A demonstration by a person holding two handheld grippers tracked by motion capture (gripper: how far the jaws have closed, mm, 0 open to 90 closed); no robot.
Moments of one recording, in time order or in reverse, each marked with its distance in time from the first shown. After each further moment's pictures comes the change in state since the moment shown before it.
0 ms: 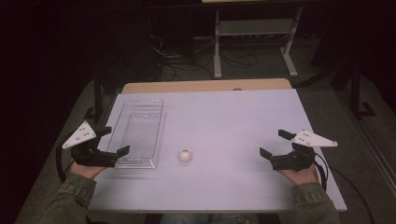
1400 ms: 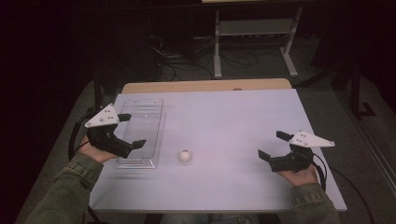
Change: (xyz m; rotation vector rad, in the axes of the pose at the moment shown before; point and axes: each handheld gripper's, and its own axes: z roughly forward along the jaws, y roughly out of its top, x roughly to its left) left arm -0.021 0.067 0.029 0.148 -0.143 0.193; right arm 0.003 -0.001 0.003 0.027 0.021 -0.012
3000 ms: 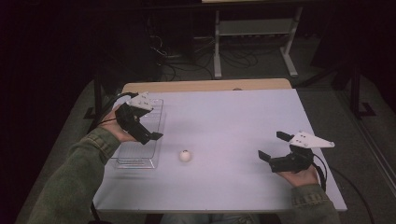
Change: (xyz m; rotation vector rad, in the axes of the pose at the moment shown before) left arm 0.015 0.054 0.061 0.273 -0.127 0.163; right arm 0.001 0.000 -0.001 0.003 -0.008 -0.015
